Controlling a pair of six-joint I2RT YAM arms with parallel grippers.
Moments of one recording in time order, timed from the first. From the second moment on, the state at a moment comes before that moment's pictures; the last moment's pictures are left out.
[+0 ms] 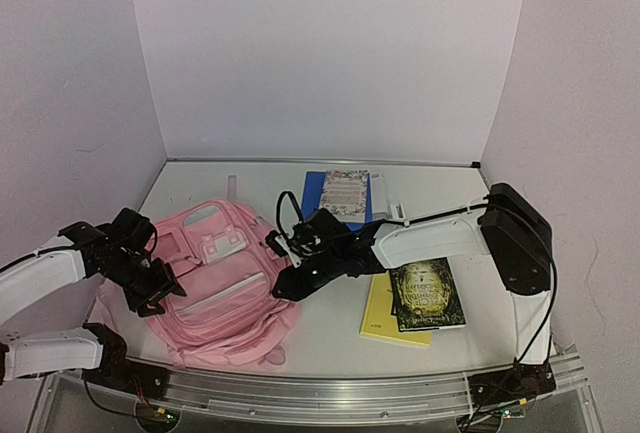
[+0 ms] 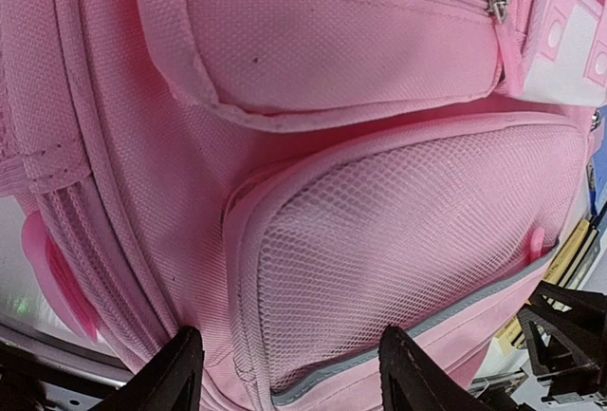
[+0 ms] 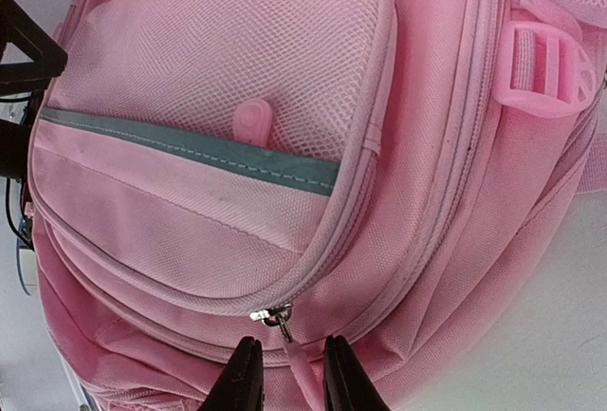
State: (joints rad) left arm -0.42 0.92 0.60 -0.91 0.18 -1.05; right arm 1.05 2.08 1.40 -0.16 -0.29 0.34
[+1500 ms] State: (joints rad) left arm -0.42 1.02 0.57 -0.78 0.18 -1.06; right arm 1.11 2.07 1.34 -0.08 -0.13 0.42
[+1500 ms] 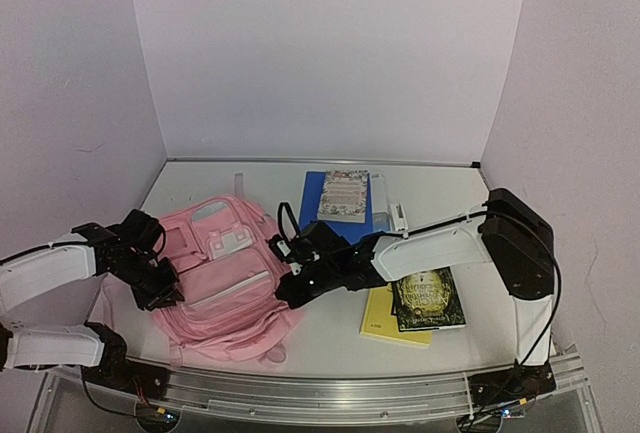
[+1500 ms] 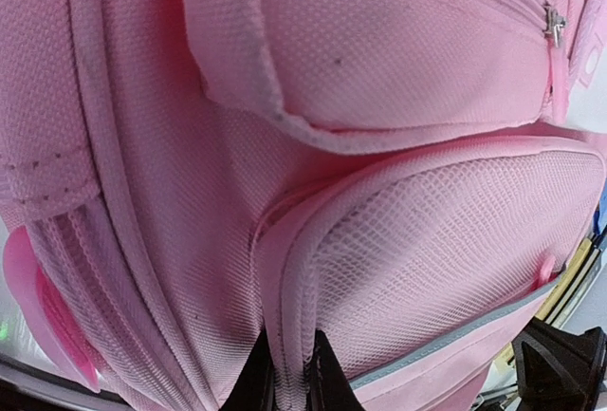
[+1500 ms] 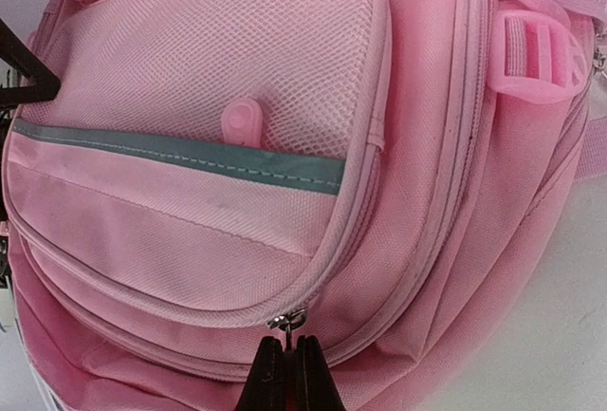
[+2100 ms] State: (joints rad) left arm -0.50 1.15 0.62 -0.57 0.11 -1.13; right arm 1.17 1.99 1.40 -0.27 -0.06 0.58
